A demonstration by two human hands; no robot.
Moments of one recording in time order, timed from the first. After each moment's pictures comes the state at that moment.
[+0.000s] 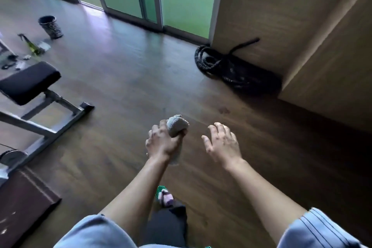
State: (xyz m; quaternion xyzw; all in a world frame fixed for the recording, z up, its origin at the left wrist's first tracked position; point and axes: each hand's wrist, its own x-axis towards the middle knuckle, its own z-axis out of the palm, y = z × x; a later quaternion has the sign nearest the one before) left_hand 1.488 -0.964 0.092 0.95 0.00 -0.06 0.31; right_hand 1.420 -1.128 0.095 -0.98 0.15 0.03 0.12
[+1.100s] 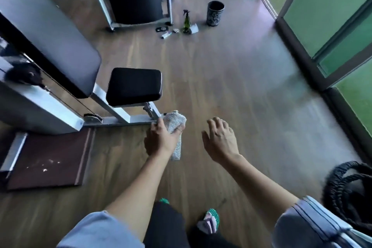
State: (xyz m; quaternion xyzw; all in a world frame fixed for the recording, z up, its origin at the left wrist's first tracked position) left_hand 2.152 -0.743 0.051 0.80 0.47 0.11 0.36; right_hand 2.245 -0.890 0.059 -0.93 -0.33 0.06 0.12
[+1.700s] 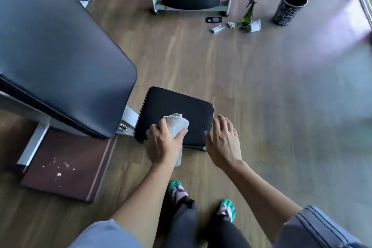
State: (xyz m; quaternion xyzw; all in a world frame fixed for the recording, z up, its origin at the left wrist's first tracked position) left_hand 2.291 -0.416 -0.057 0.77 0.59 0.10 0.21; right_hand 2.415 -0.525 -0.058 -0.89 -0.43 0.09 0.14
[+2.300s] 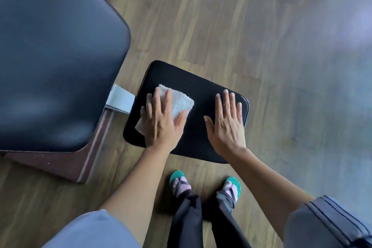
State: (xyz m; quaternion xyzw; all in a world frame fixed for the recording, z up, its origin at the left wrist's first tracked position) left_hand 2.318 -0.305 -0.219 0.86 0.50 0.05 0.11; right_hand 2.458 -0.410 -0.223 -0.86 -0.48 0.12 0.07
